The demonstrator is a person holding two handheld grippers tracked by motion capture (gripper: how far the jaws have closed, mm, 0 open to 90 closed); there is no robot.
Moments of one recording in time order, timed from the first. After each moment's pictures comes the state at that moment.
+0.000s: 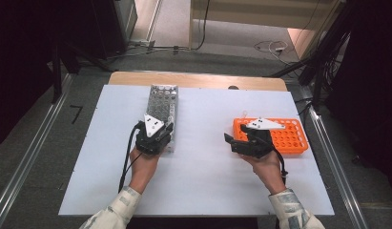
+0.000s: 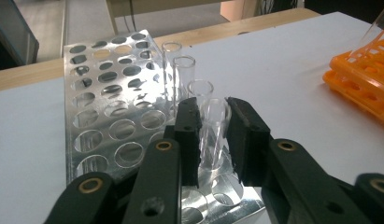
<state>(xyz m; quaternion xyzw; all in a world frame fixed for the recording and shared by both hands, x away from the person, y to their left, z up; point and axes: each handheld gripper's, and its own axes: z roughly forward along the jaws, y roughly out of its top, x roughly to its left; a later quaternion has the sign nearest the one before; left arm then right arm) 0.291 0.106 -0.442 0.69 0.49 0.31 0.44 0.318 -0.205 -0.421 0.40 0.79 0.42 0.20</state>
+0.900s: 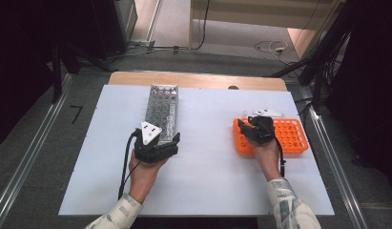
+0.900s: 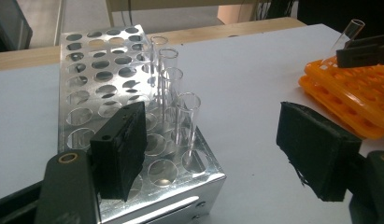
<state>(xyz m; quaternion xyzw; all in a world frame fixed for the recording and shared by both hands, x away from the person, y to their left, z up) 0.264 0.102 -0.433 0.67 0.50 0.29 0.46 0.381 -0.226 -0.454 0.49 0.75 0.37 0.24</state>
